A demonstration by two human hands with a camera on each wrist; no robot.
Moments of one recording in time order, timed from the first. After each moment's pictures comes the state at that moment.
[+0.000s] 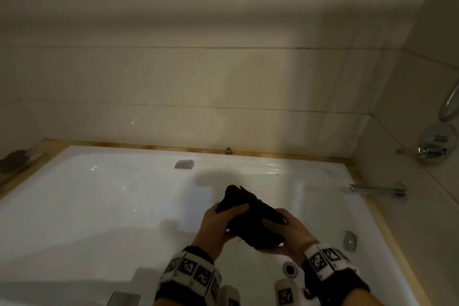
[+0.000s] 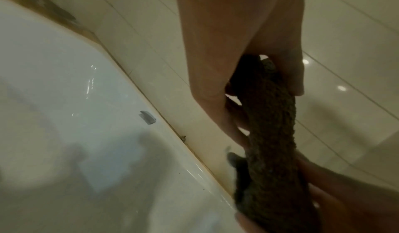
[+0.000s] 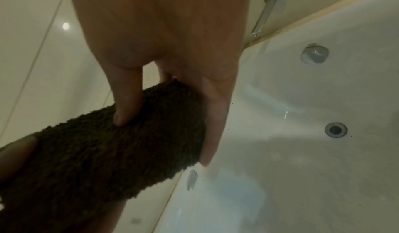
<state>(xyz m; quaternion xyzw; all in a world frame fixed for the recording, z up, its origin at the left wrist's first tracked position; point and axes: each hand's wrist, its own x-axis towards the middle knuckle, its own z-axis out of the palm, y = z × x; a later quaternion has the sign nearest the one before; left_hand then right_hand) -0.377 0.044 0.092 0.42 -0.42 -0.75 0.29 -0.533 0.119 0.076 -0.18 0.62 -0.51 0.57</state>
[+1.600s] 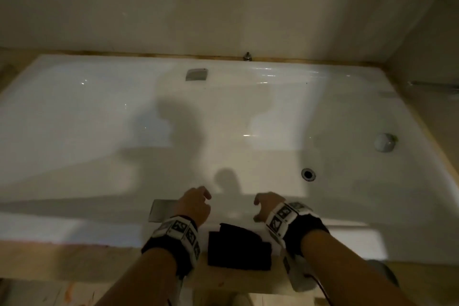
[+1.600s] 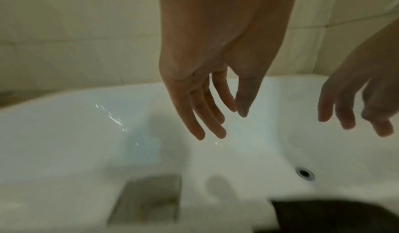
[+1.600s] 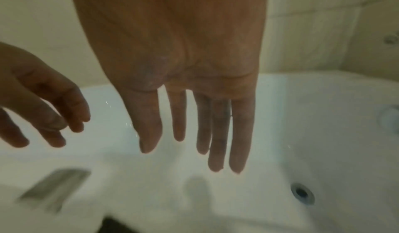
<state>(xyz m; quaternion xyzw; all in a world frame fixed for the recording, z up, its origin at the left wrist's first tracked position) -0.156 -0.013 -0.151 0.54 -0.77 -0.33 -0.08 -0.341 0.076 -0.169 -0.47 0.78 0.08 0.40</state>
